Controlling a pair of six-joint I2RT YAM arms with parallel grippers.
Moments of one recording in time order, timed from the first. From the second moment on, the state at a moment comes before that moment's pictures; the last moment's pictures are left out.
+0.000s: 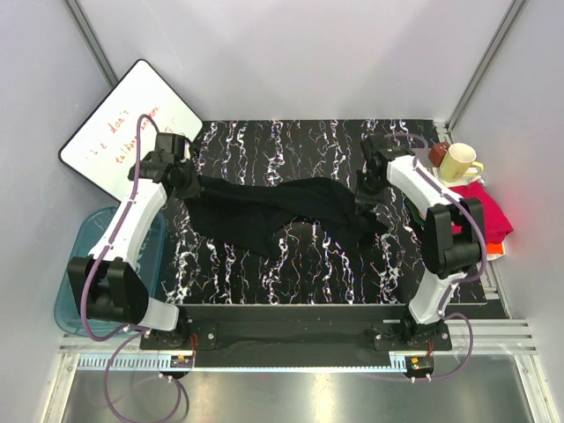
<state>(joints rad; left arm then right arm) -0.10 1.42 1.29 -0.82 -0.05 -0.36 0.25 1.82 1.42 -0.92 -0.08 0.39</state>
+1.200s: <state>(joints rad) -0.10 1.48 1.30 -0.82 -0.03 -0.34 -0.07 1.66 1.22 -0.80 0.15 0.57</state>
